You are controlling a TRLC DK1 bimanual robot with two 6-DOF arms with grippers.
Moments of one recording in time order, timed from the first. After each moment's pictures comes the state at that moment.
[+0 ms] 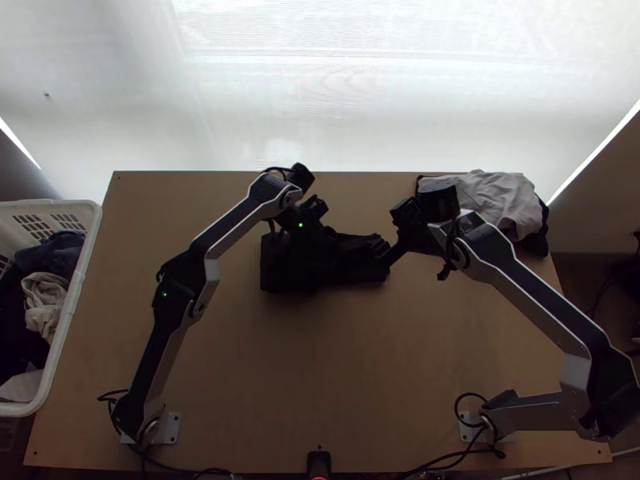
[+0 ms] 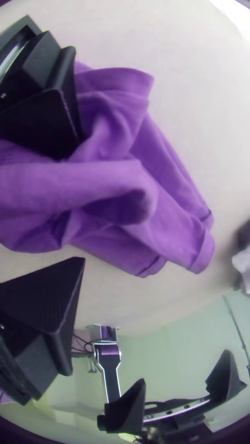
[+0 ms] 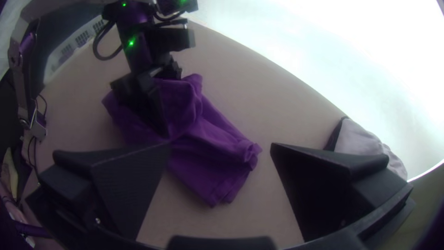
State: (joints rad) left arm -0.52 2.43 2.28 -1.14 0.63 0.18; right arm 0.48 1.50 1.25 -0.52 -0.16 -0.20
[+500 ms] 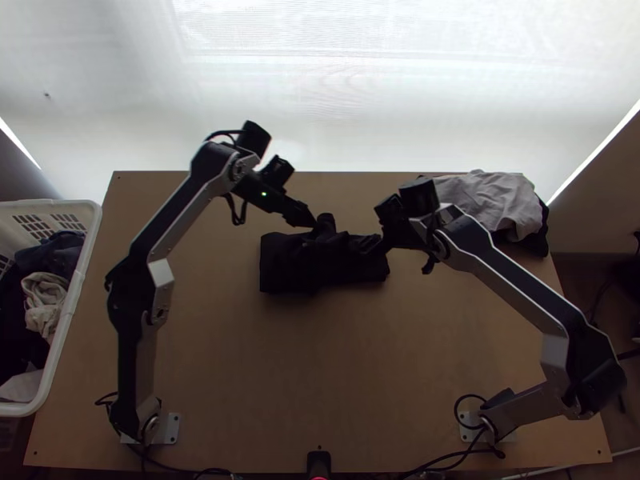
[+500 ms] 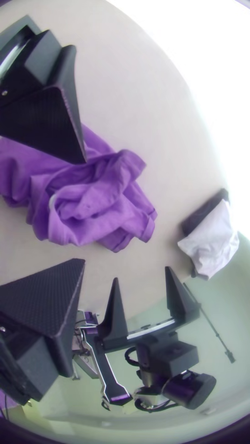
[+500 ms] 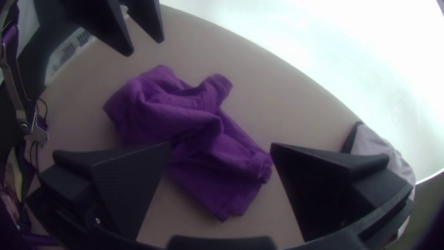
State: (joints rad) left arm -0.40 2.18 2.25 -1.18 0.64 0.19; right arm 0.52 1.61 1.33 -0.52 -0.15 -0.16
